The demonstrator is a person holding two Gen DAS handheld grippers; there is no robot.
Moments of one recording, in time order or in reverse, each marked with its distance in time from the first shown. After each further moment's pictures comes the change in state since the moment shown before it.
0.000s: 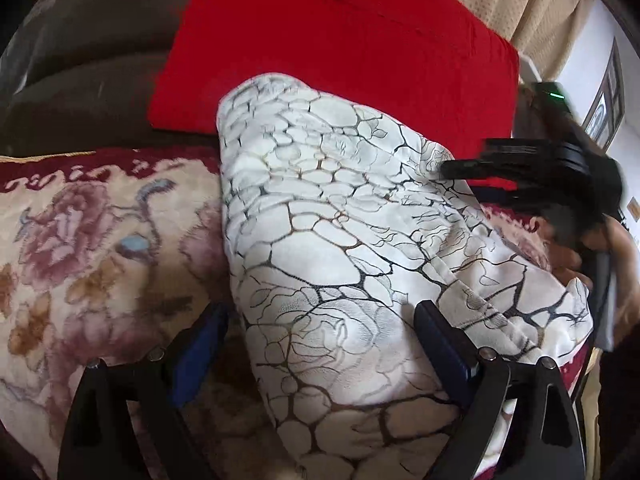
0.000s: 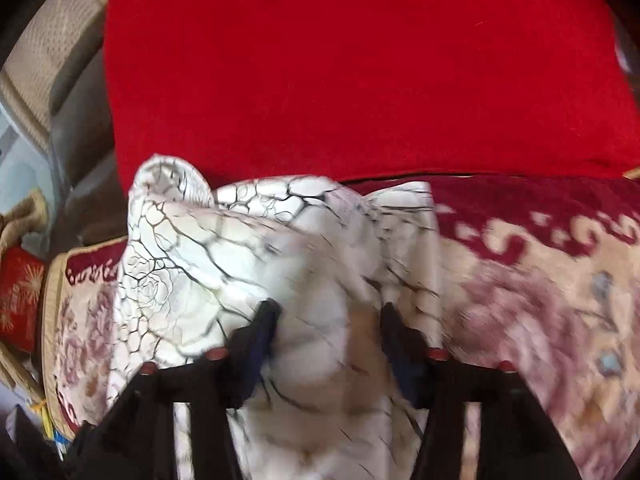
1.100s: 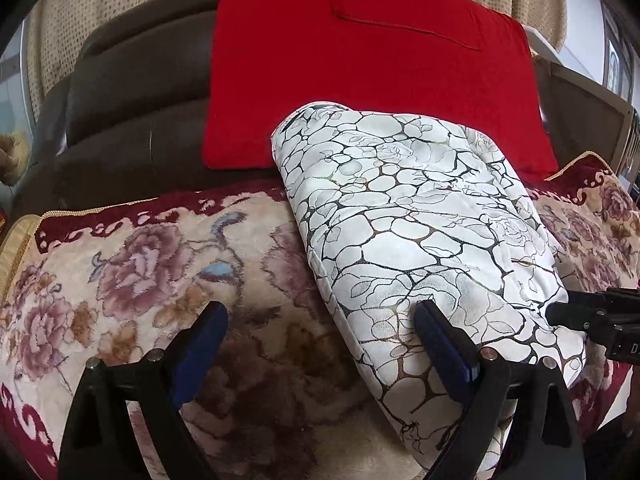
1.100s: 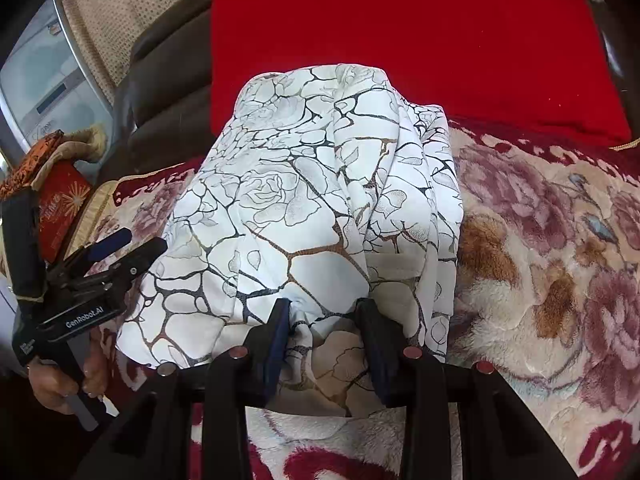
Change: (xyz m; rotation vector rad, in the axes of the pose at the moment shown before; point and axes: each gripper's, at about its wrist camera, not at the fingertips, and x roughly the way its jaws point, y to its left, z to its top) left arm -0.016 0.007 -0.016 0.152 -0.072 0.245; right arm -0.053 0.023 -0.161 -0.176 -0.034 0.067
